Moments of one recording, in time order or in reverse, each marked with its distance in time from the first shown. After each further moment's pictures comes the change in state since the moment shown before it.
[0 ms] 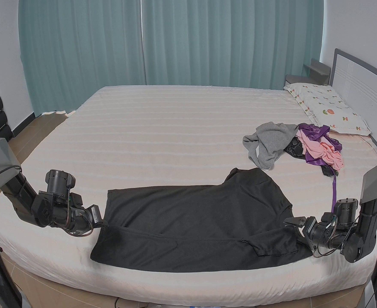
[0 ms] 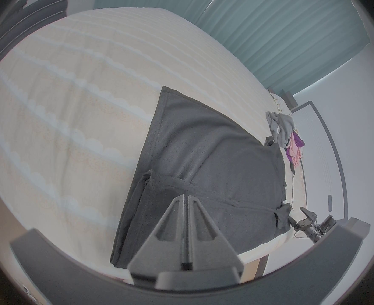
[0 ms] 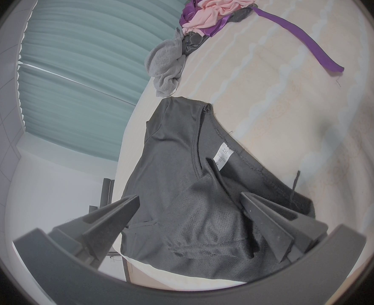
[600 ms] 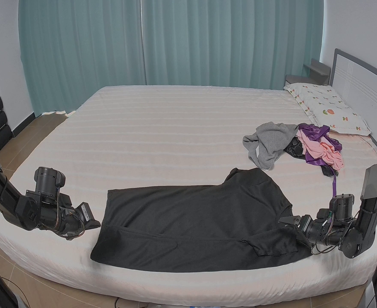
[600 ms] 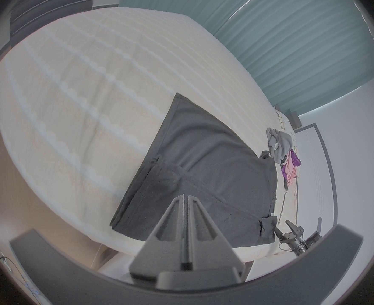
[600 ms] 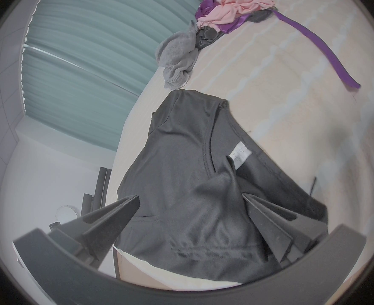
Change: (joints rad) left arm -0.006 -0.167 0.085 0.058 0.042 -0.173; right arm 0.042 -0.058 -0.060 0.140 -0.016 -0.075
